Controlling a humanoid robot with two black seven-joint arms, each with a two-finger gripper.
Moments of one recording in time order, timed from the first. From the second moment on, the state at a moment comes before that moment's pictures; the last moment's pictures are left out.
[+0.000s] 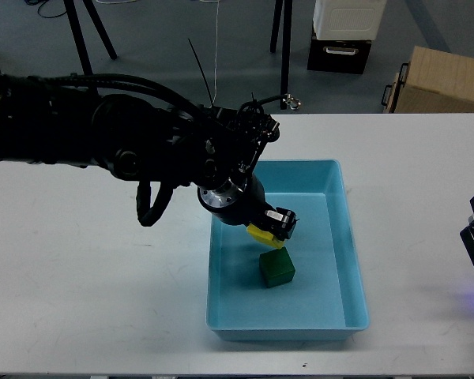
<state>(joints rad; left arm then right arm) -1.84 -0.04 0.69 -1.25 0.27 -0.49 0.08 -0.46 -0.24 1.58 1.67 0.44 0.49 -0.02</state>
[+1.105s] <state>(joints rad) -1.37 0.22 -0.72 -0.86 0.19 -0.49 0.07 -0.39 -0.25 1.60 1.66 0.38 0.49 -0.02</state>
